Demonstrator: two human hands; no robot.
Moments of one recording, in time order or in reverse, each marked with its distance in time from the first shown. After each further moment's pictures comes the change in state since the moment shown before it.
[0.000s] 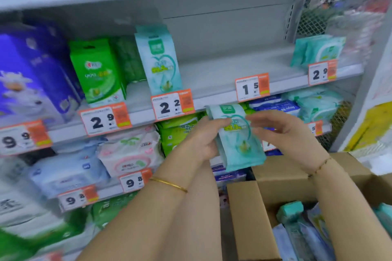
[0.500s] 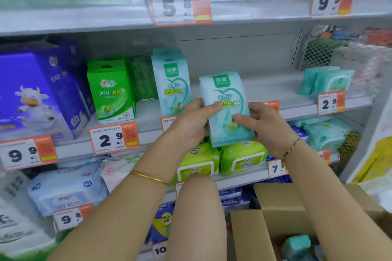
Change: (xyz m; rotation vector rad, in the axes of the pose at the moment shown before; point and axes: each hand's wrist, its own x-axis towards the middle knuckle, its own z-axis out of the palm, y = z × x) left_hand -0.004 0.075 -0.021 0.082 0.014 0.349; right_hand 0.083 -0.033 0.030 0.368 -0.048 0.185
